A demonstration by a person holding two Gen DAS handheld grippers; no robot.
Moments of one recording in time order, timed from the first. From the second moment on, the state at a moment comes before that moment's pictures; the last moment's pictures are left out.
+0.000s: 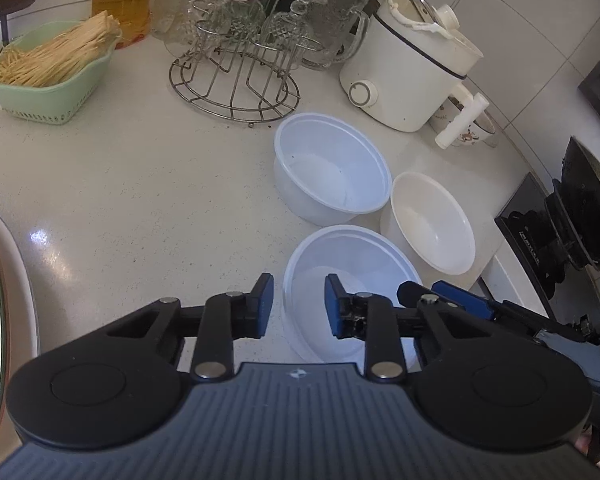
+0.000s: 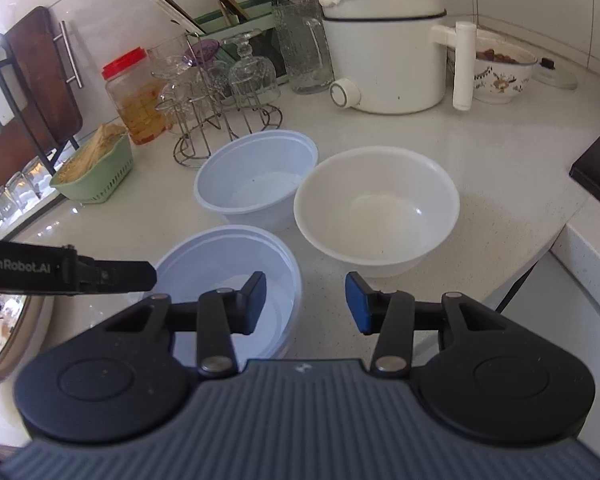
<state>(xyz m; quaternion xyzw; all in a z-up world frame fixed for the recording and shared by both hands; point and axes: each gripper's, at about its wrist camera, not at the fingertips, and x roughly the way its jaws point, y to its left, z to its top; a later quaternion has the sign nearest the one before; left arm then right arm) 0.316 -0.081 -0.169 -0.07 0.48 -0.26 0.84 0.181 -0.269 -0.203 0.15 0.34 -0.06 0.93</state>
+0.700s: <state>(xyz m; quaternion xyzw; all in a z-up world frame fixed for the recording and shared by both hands) 0.321 -0.061 -0.149 -0.06 0.46 -0.26 0.85 0.205 -0.240 -0.204 0.15 0.37 0.00 0.92</state>
